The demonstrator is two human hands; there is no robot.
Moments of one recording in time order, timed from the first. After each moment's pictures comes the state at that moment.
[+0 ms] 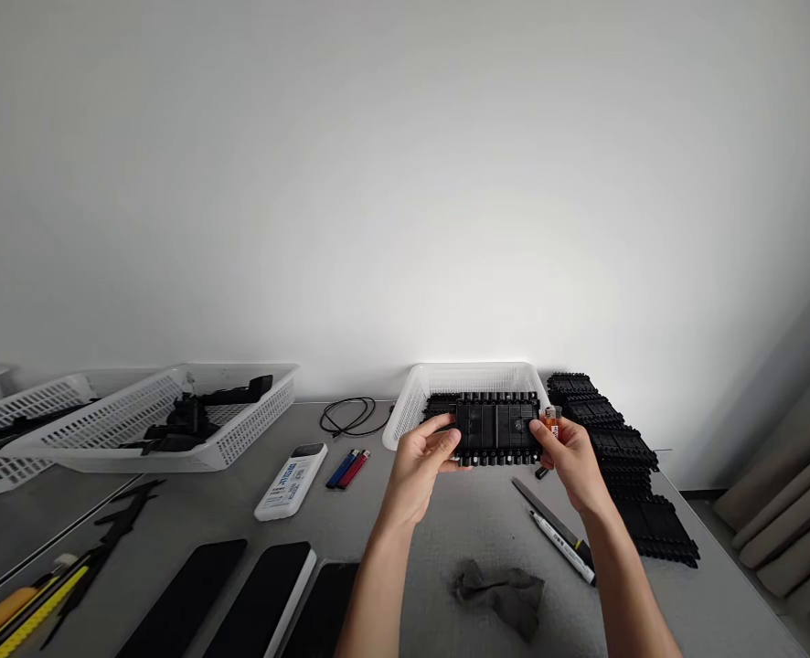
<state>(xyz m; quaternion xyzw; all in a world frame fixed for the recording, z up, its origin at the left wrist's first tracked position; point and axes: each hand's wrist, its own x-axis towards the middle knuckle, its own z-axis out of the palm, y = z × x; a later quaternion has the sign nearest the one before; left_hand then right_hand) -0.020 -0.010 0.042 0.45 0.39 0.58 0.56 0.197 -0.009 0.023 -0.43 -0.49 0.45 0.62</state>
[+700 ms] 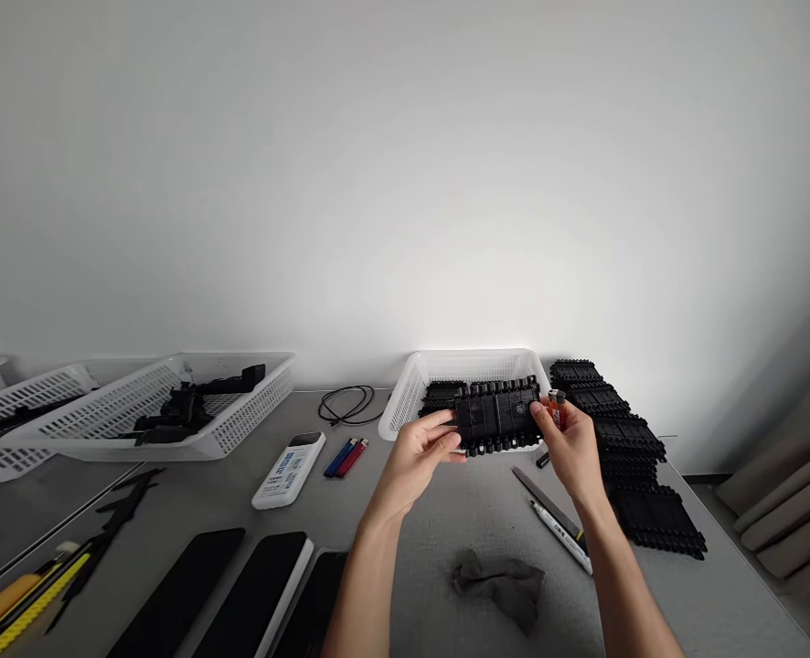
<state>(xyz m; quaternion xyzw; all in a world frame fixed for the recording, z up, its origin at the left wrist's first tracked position) -0.028 0.003 0.032 0.54 0.44 0.48 0.53 0.192 -0.004 0.026 -0.52 -0.51 0.31 0.61</state>
